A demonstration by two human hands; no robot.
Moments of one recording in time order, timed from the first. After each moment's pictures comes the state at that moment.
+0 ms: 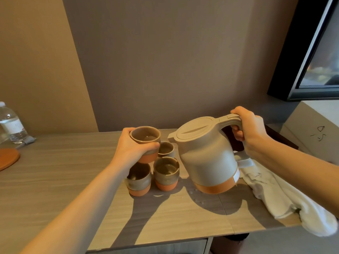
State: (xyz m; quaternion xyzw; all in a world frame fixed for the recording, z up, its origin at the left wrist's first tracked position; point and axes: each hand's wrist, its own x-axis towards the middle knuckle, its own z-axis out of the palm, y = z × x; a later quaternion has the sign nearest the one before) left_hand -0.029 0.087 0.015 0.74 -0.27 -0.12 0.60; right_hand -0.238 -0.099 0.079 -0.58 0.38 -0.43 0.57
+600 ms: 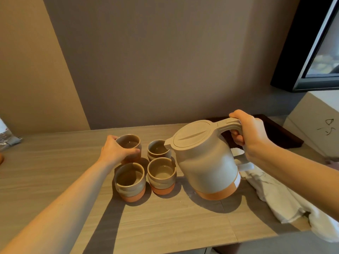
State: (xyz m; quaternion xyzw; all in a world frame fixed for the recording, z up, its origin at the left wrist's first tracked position) left_hand 0.060 0.056 -0.040 0.86 -0.20 -0.11 0.45; right_hand -0.229 -0.123 0.050 -0.58 0.40 -0.41 0.57
